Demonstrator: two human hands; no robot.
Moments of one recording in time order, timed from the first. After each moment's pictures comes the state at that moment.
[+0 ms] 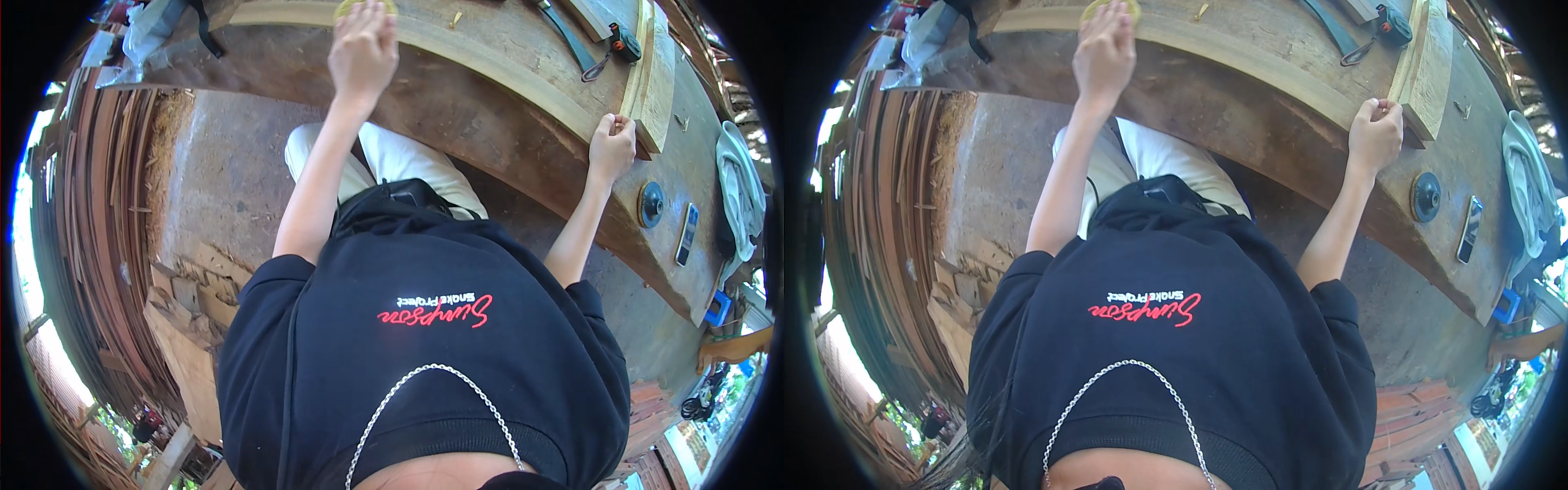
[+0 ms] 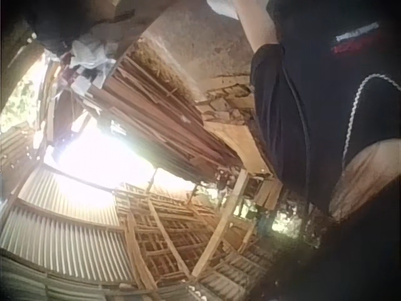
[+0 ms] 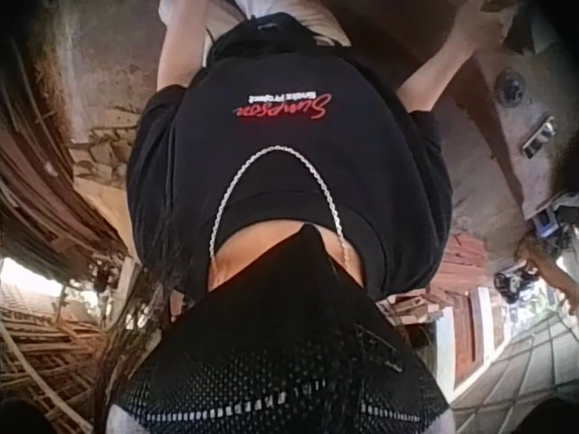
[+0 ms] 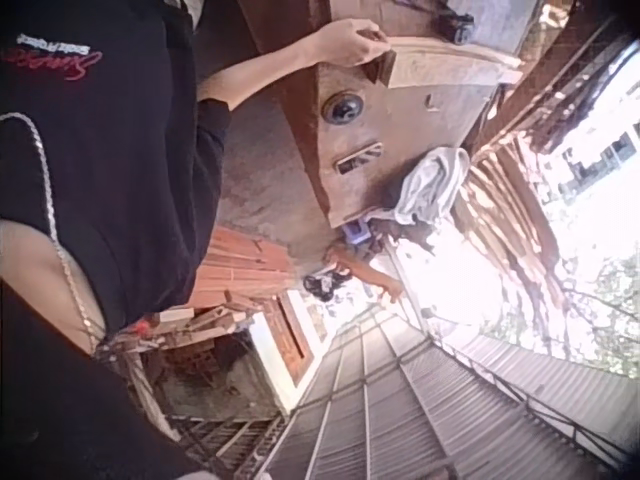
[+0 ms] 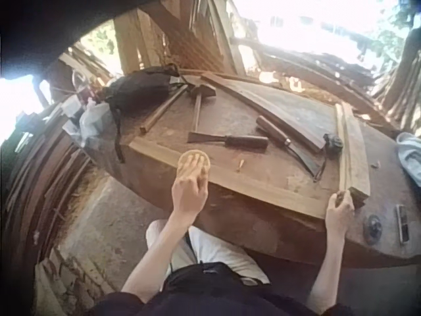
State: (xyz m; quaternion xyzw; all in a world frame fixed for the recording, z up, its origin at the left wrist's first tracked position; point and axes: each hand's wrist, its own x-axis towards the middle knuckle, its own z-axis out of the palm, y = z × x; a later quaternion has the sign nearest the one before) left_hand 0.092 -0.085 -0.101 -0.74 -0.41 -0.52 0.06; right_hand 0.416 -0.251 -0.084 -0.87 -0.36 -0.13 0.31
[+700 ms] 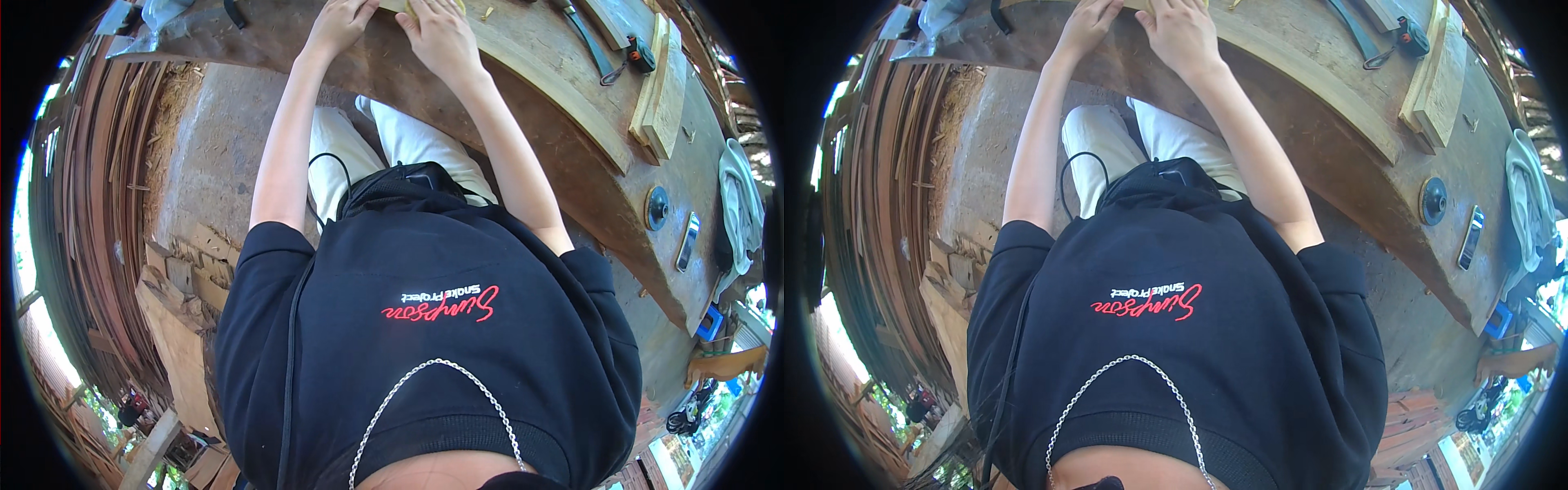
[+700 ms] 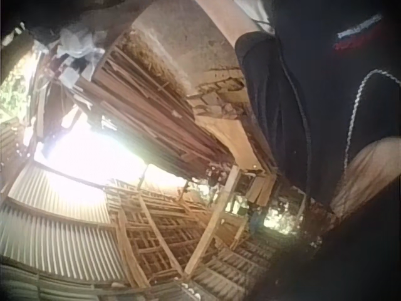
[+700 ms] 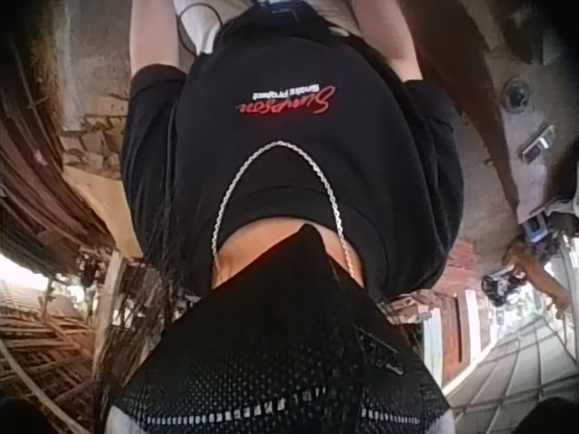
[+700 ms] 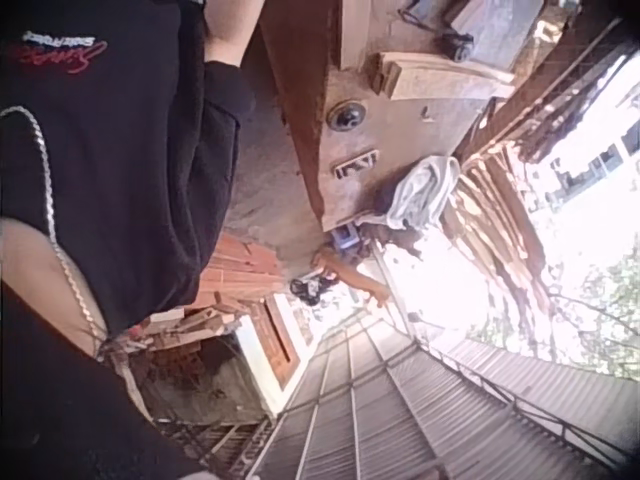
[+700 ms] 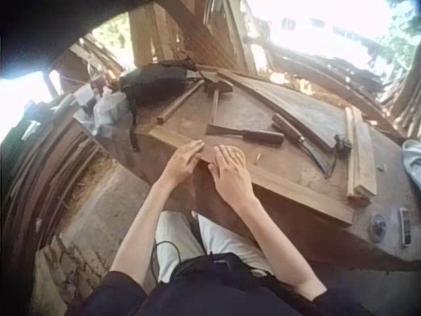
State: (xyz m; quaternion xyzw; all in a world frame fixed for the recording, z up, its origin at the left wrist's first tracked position) left_hand 0.001 -0.030 -0.100 -0.86 -0.35 -0.36 -0.07; right_hand 0.182 -0.119 -0.071 -0.53 -0.75 -0.02 0.40
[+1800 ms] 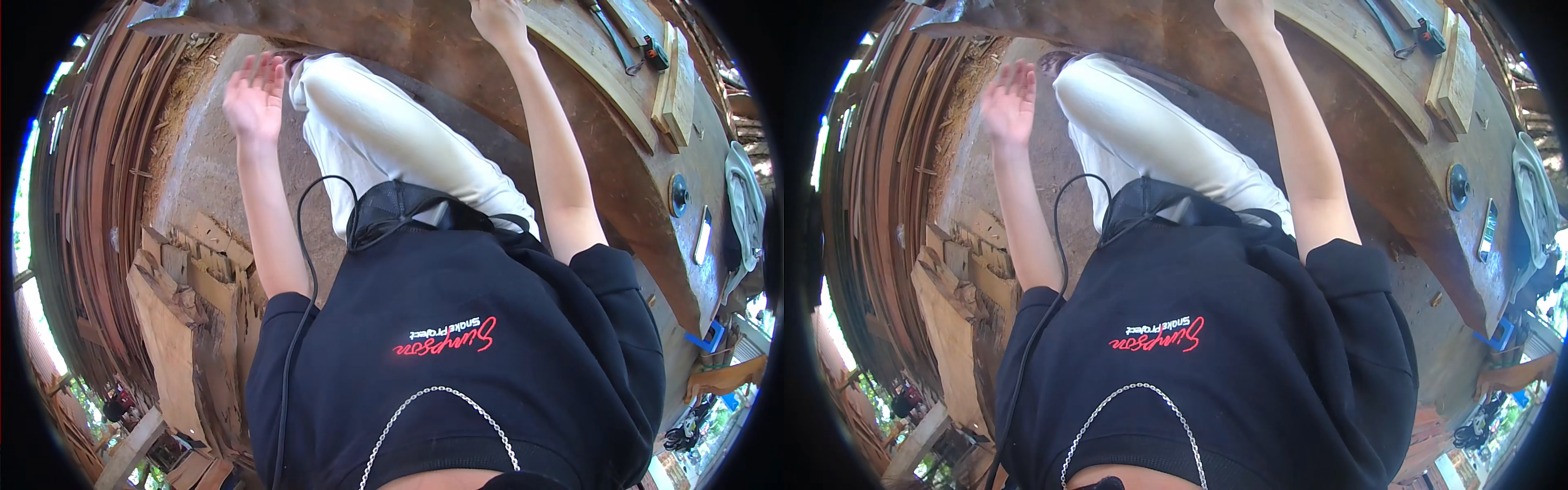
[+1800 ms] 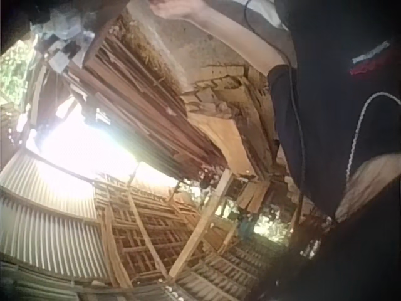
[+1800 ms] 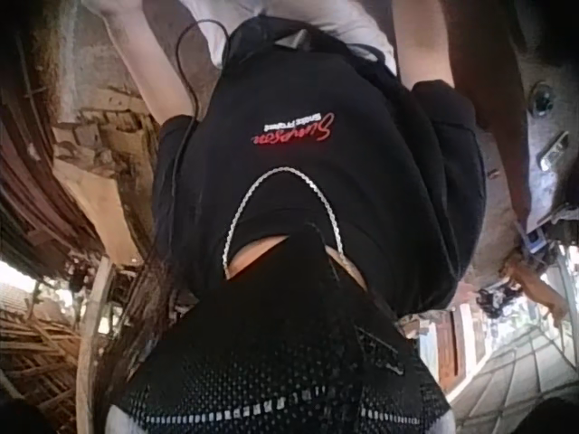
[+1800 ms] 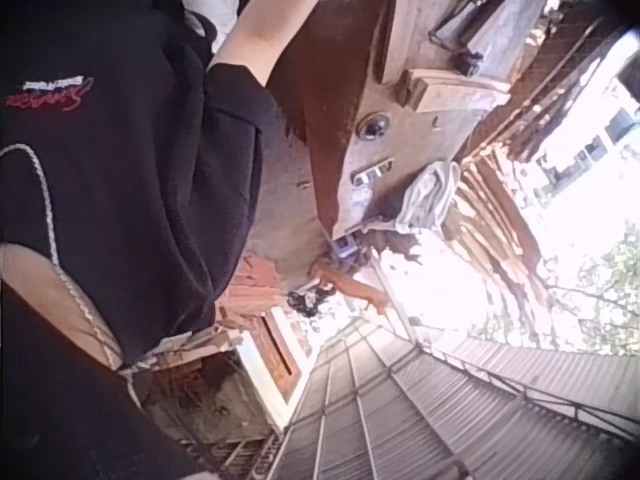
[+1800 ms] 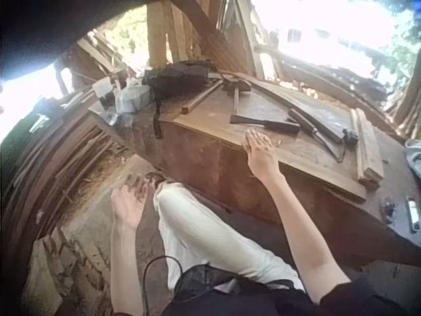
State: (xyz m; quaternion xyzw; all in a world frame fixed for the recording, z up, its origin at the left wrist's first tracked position) left_hand -0.142 -0.212 -0.076 -0.22 -0.43 -0.69 -0.54; right_hand 0.198 -0.096 -0.104 -0.54 -0.74 -0.12 0.38
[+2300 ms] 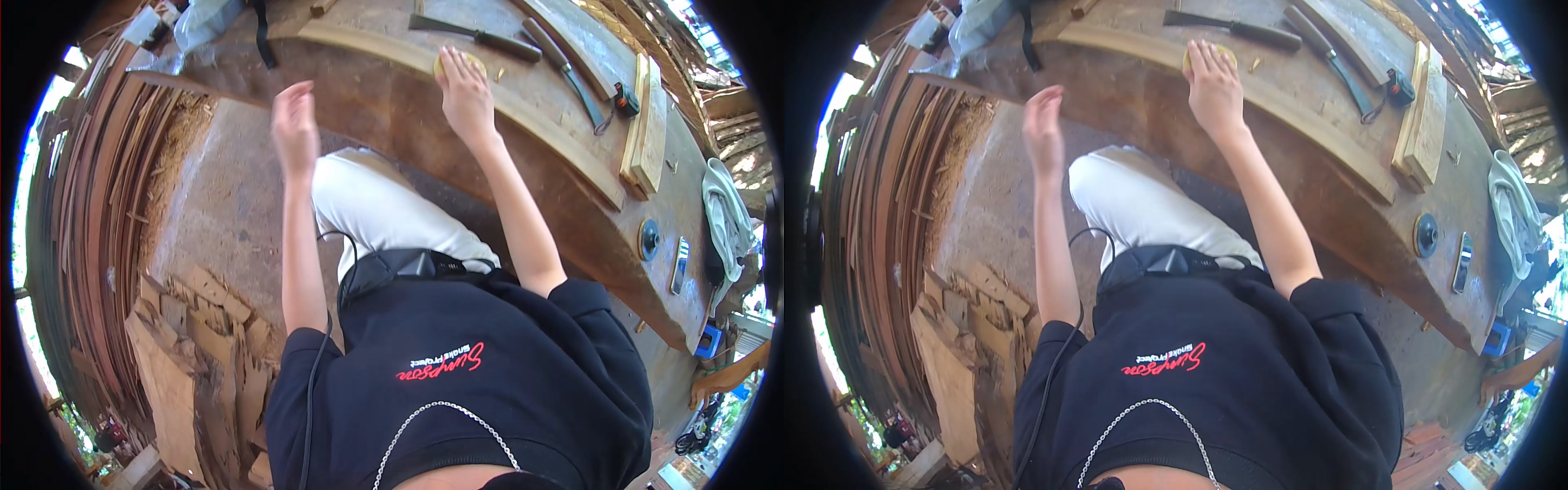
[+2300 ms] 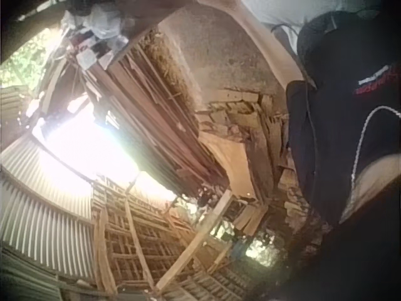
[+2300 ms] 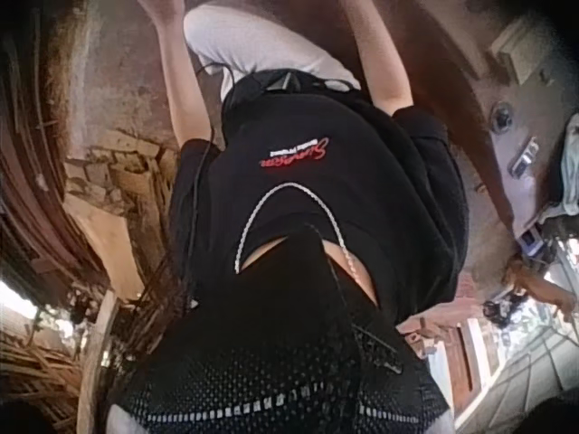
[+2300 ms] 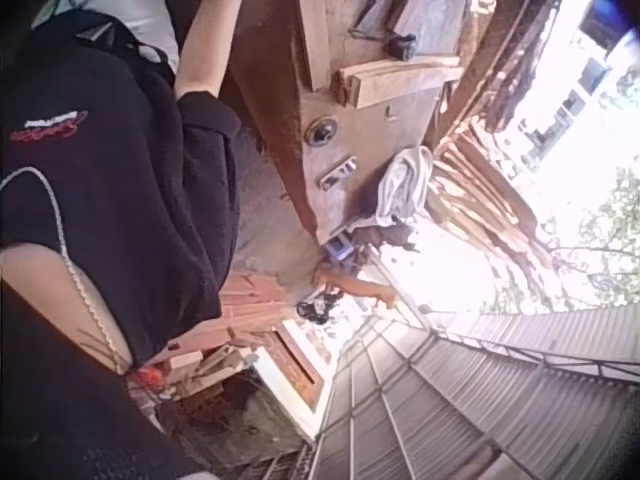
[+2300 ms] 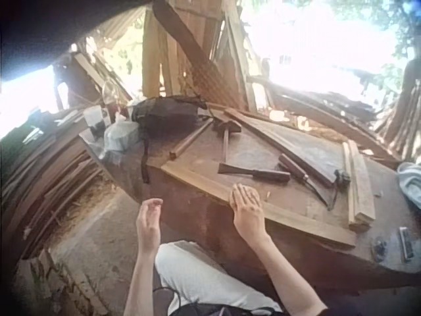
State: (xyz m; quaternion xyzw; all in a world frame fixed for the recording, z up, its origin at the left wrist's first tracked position) left_hand -0.058 -0.147 -0.071 -0.56 -0.53 -0.59 -0.24; right_hand 0.193 -0.111 -0.107 -0.56 -0.73 -0.14 0.37
